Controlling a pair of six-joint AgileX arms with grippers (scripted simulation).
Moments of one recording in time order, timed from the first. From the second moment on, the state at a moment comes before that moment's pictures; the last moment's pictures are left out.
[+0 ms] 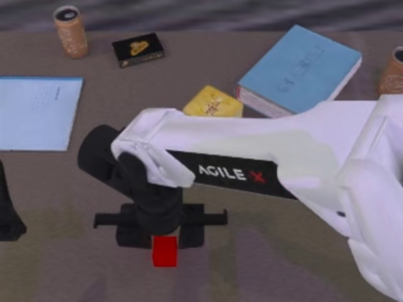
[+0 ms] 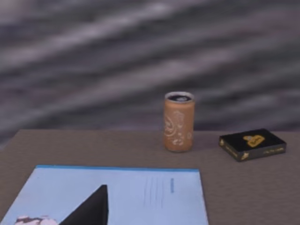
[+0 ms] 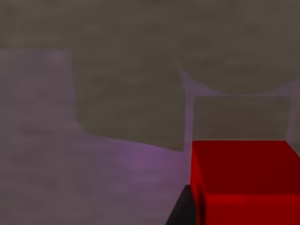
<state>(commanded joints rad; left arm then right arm) 0.00 0.00 0.00 0.00 0.00 0.00 0.99 2.39 1.87 -1.03 0.04 1.01</state>
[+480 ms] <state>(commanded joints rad) 0.00 0.00 0.00 0.00 0.00 0.00 0.99 2.39 1.87 -1.03 0.04 1.01</state>
